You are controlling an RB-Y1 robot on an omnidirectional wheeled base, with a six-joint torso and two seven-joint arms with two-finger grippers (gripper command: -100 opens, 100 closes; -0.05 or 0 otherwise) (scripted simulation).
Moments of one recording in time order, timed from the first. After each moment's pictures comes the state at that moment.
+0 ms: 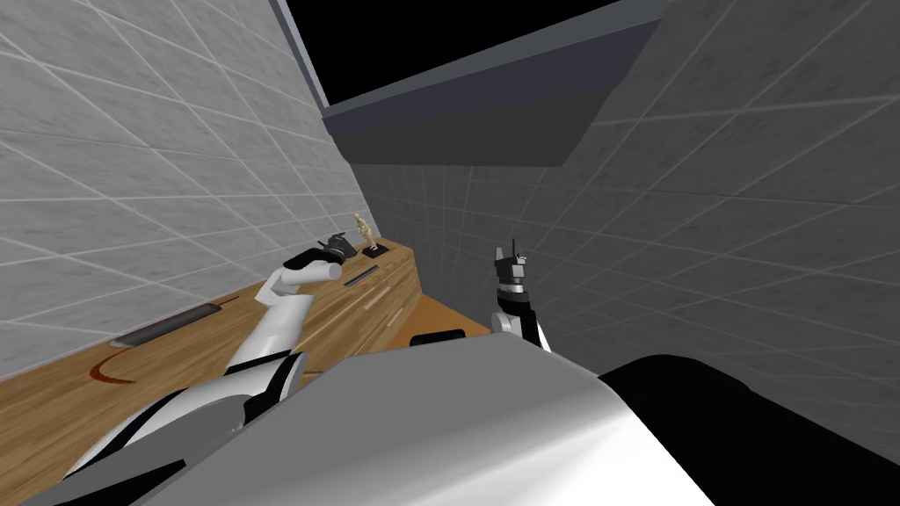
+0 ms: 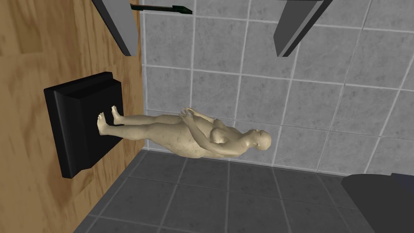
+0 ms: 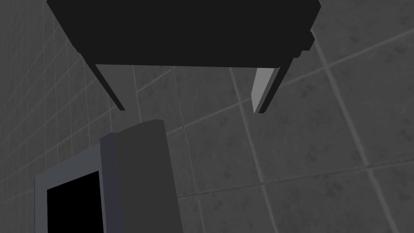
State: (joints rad) left arm -0.29 0.58 0.27 -1.48 0.37 0.44 0.29; right arm 0.53 -0.01 0.05 -2.39 0.00 -0.38 0.01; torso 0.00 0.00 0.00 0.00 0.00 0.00
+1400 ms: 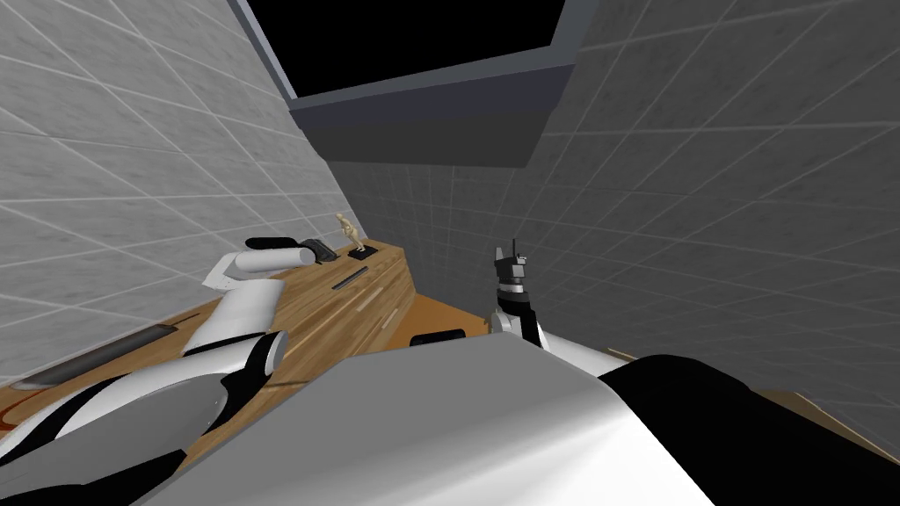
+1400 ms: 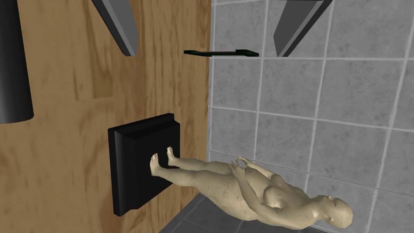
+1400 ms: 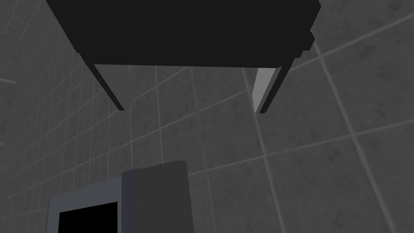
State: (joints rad) left arm -0.44 0.74 0.34 -1.26 0.38 0.81 0.51; right arm 0.53 -0.01 0.05 -2.39 0.00 -0.38 0.01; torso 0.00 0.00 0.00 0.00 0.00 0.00
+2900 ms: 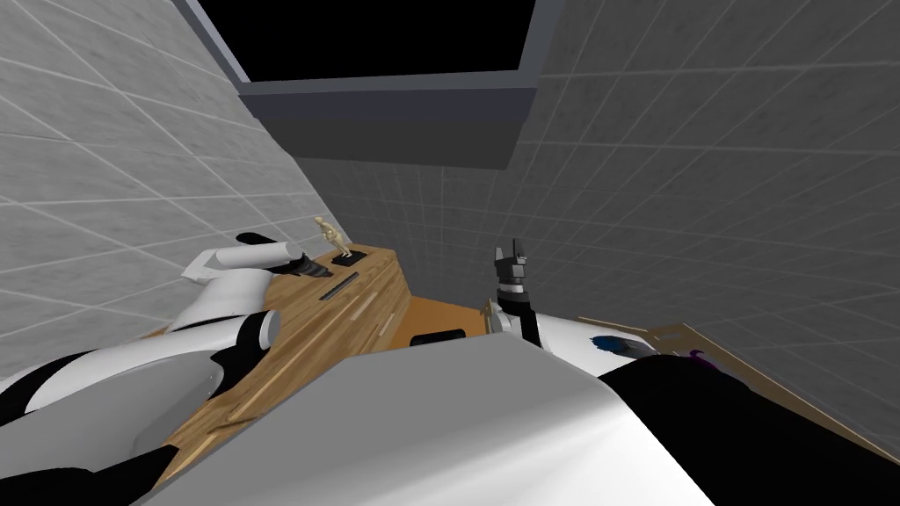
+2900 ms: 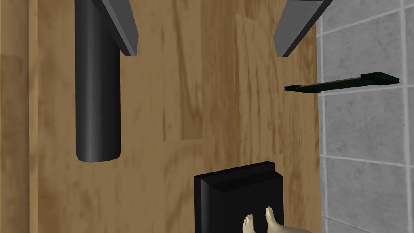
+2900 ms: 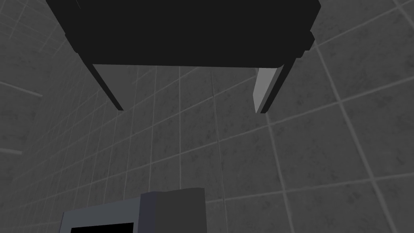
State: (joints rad) left arm -0.61 0.83 0.36 -0.91 0.37 1.18 0.66; right arm 0.53 -0.01 0.05 -2.39 0.00 -0.38 0.01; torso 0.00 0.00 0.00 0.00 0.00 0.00
